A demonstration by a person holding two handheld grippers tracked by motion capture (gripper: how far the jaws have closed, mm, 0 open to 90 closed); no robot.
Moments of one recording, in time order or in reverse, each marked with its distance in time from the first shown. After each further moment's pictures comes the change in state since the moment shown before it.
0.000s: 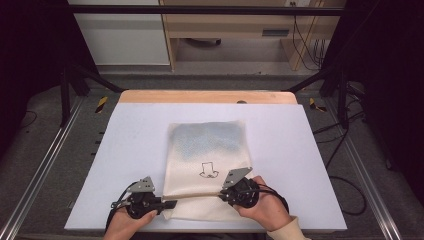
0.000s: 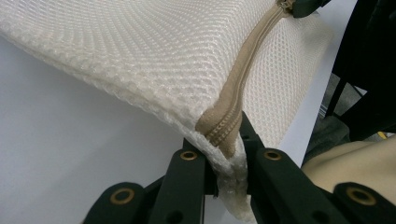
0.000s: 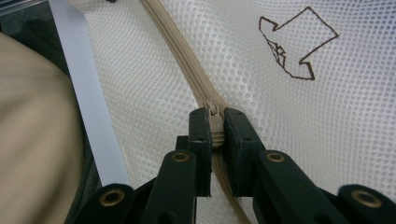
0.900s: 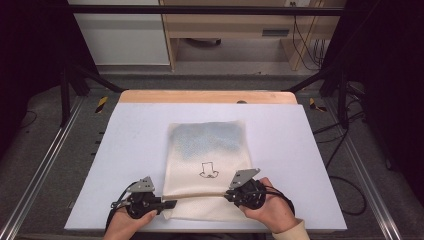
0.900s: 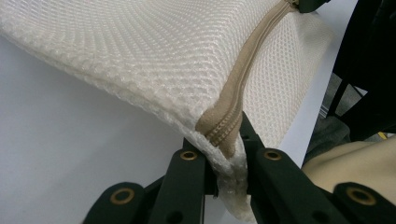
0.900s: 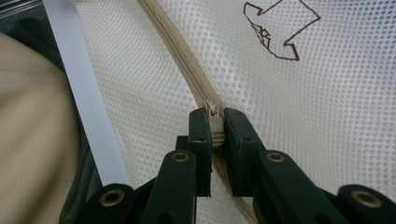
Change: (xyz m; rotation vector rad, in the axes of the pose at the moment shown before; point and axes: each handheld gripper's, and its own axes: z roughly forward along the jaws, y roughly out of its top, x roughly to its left) left arm 0.000 0.000 0.000 -0.003 0.000 -0.002; right arm -0.004 -0.013 -0.009 -0.015 -0.019 0.025
